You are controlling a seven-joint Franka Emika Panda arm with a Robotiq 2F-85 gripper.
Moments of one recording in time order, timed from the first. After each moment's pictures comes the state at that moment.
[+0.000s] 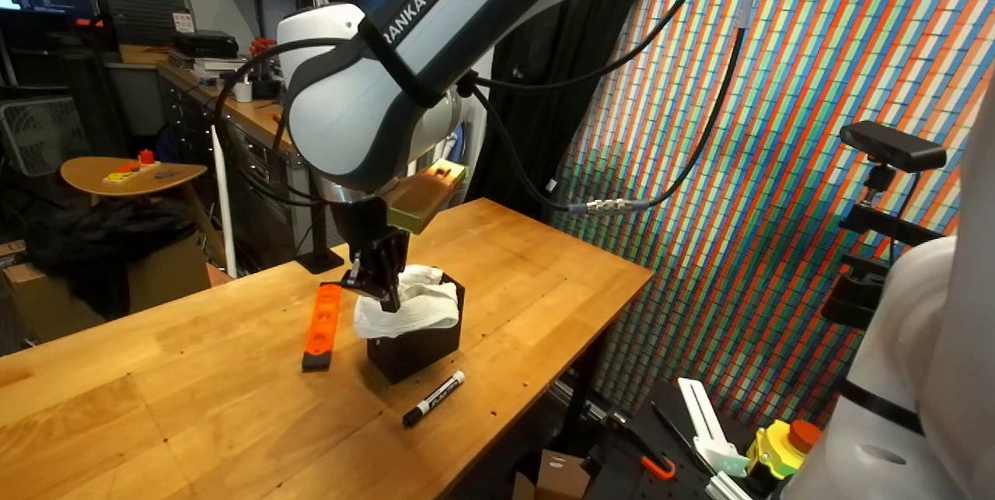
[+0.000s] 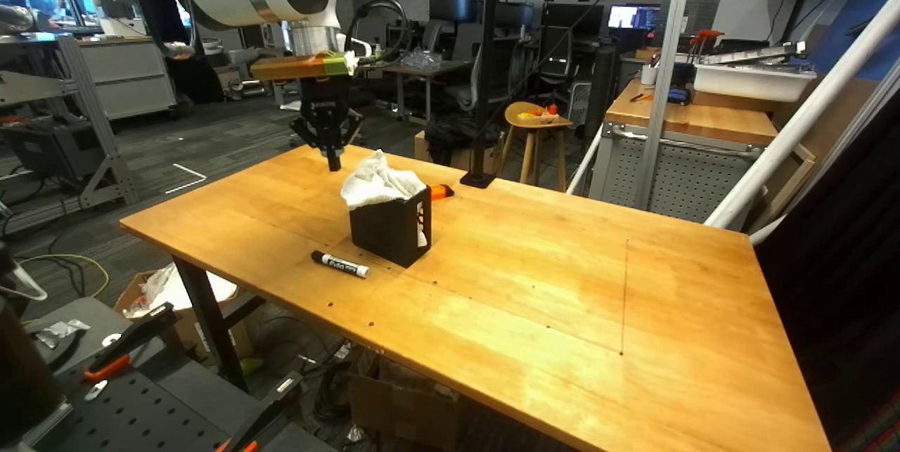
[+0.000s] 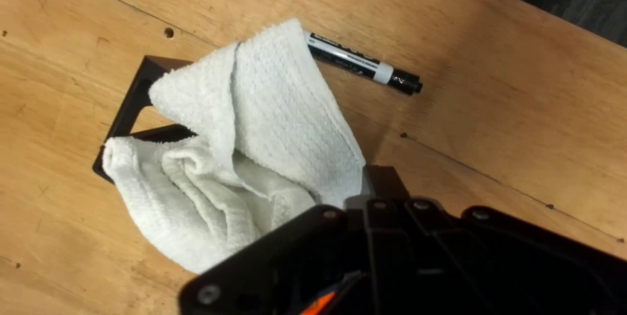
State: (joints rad) arm 0.12 0.18 0.10 -2.20 -0.24 2.23 -0.08
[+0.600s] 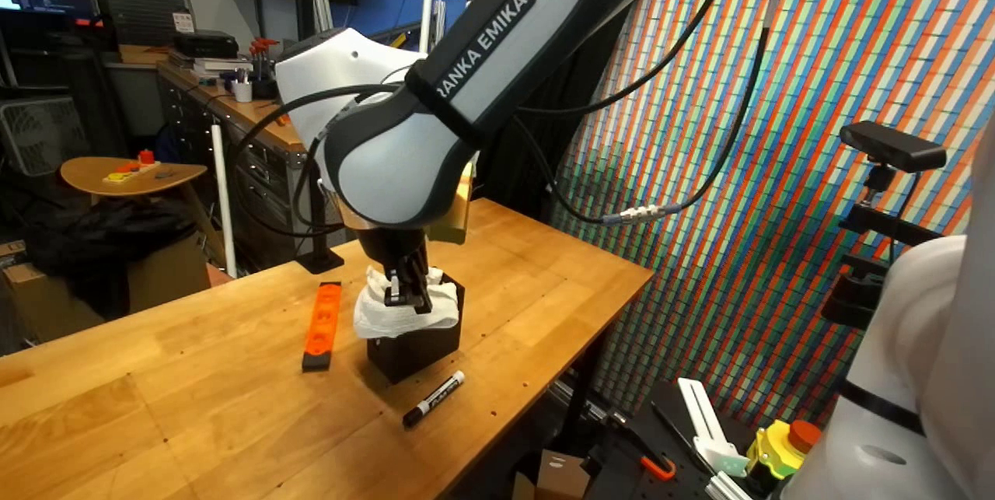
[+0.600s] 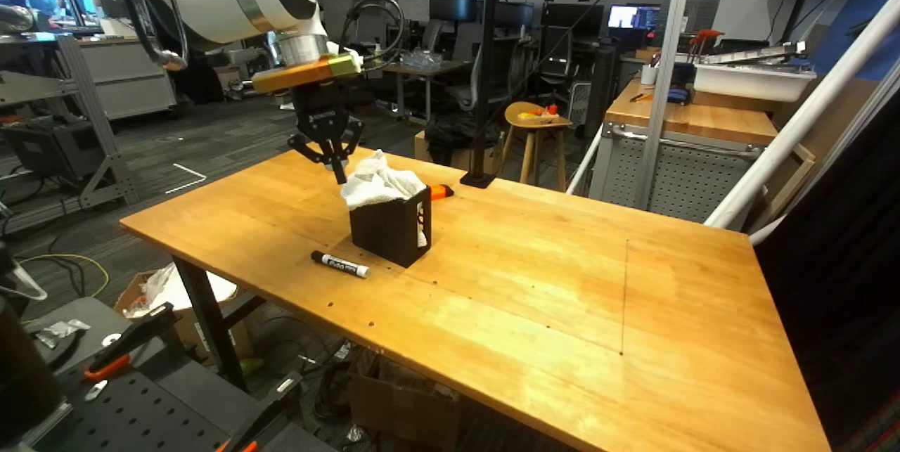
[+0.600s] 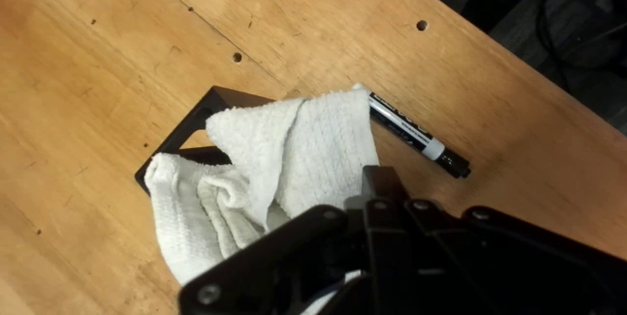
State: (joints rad) arm 0.13 0.14 0.11 -2.29 -0.46 2.23 -0.14
